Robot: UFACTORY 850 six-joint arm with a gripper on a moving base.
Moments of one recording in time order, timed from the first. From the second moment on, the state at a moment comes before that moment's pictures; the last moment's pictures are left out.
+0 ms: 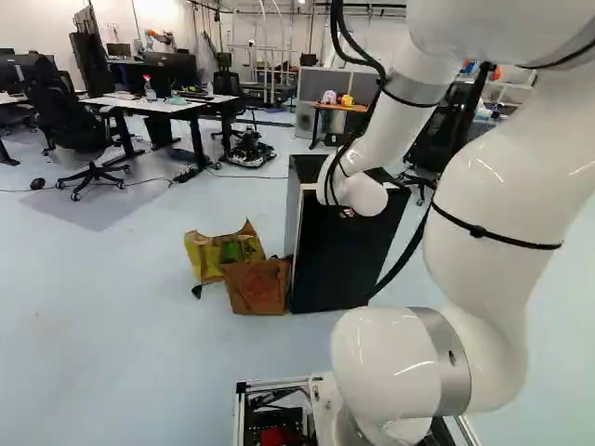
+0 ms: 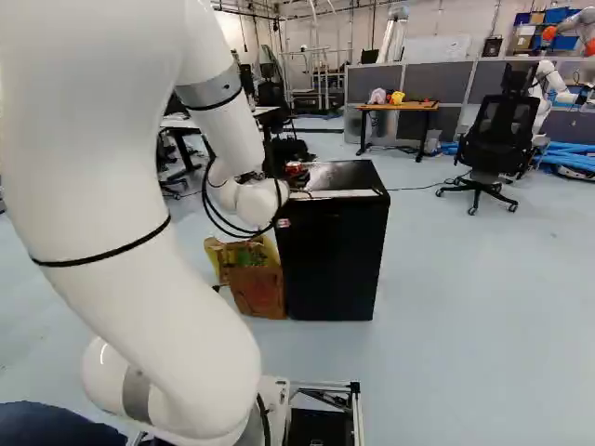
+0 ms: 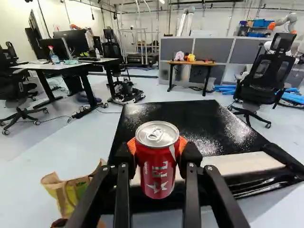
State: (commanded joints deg) arm -5.7 -4.3 -26.7 -1.2 55.7 0.0
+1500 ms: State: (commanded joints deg) arm 0.0 15.8 -5.2 0.0 50.0 0.0
